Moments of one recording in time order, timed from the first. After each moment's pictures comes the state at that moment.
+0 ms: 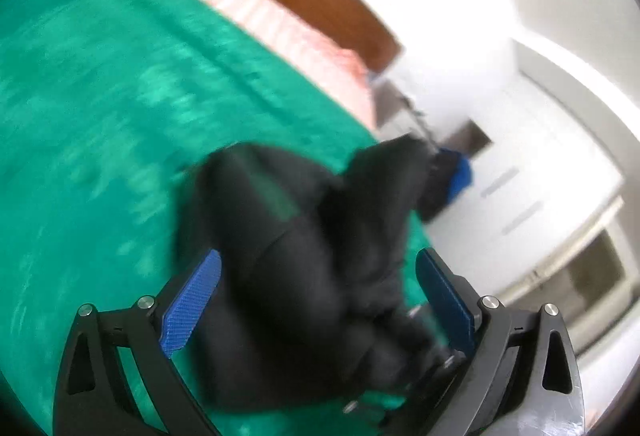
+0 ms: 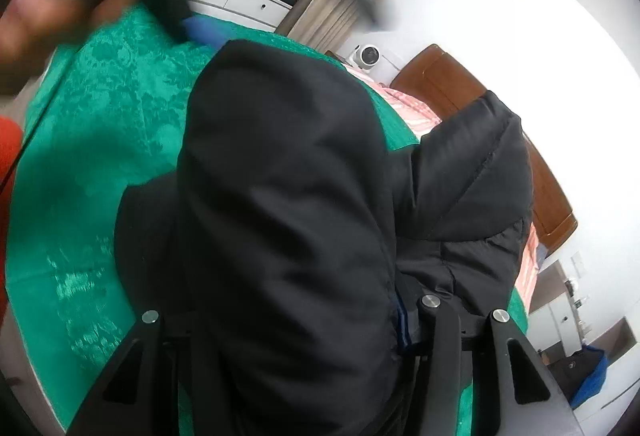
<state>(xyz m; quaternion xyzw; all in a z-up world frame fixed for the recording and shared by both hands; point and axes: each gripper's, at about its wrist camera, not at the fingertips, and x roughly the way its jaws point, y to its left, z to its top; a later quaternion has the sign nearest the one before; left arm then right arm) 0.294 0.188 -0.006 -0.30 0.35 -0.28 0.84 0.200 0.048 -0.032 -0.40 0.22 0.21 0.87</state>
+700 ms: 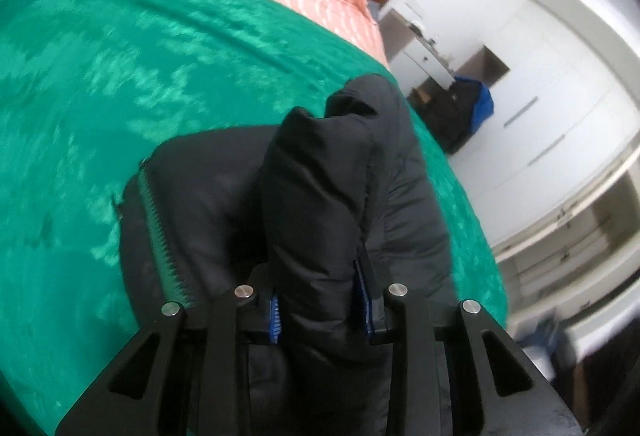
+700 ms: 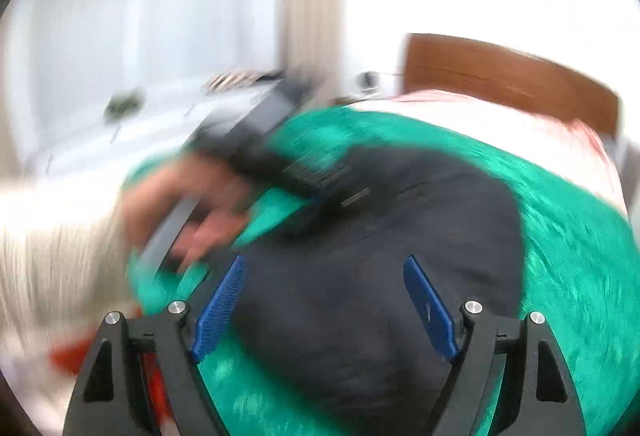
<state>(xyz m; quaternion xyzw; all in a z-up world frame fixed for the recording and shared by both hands) 0.359 0.152 -0.036 -0.21 0.45 -0.28 0.82 0.184 -0.061 0.055 -0.06 0.26 0.29 0.92</state>
